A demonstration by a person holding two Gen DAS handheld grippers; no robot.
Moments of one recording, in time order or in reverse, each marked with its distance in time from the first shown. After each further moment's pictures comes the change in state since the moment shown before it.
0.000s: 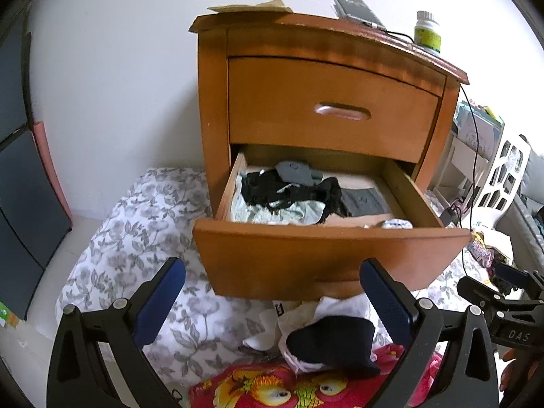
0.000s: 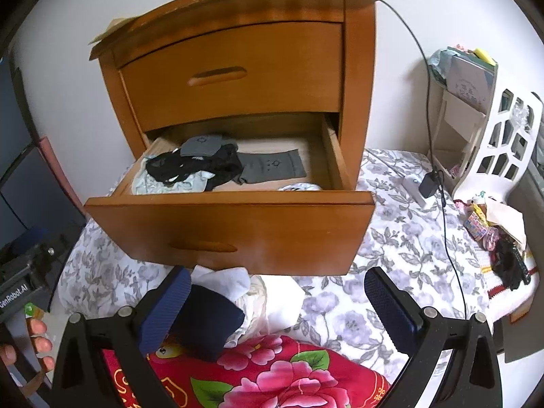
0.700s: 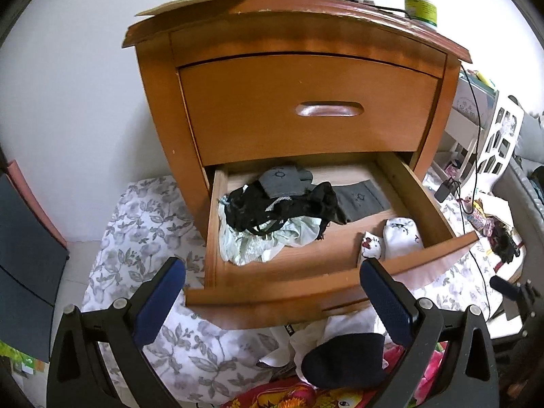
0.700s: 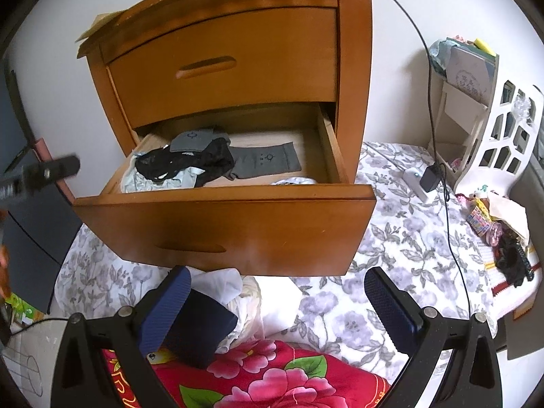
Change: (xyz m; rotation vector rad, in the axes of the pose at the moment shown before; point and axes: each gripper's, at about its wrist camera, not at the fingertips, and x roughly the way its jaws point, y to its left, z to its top) left arm 0.046 -0.009 0.076 0.166 0.143 -0.039; right arm 0.025 -0.006 -0.002 0.006 0.033 0.009
